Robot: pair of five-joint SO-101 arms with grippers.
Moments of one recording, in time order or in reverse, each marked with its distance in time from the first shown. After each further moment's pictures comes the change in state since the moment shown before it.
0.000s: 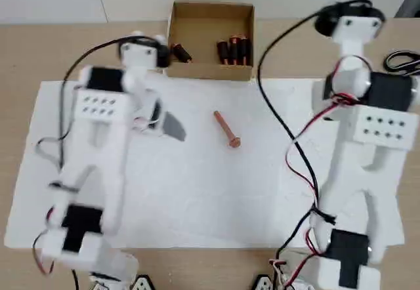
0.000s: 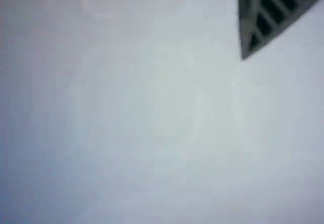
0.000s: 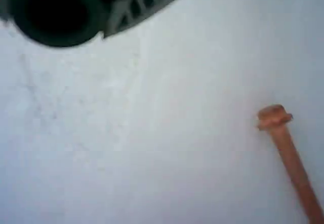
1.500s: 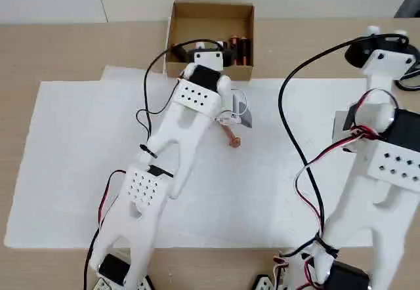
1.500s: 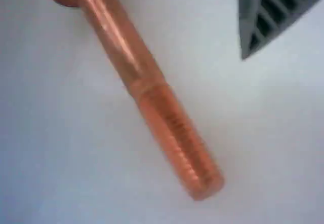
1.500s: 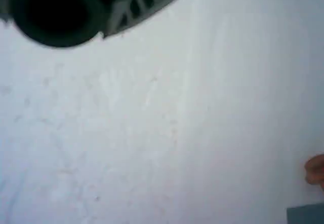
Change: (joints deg) left arm 17.1 46.9 -45.5 0.4 30.7; right arm 6.7 -12.9 14.7 0.1 1.1
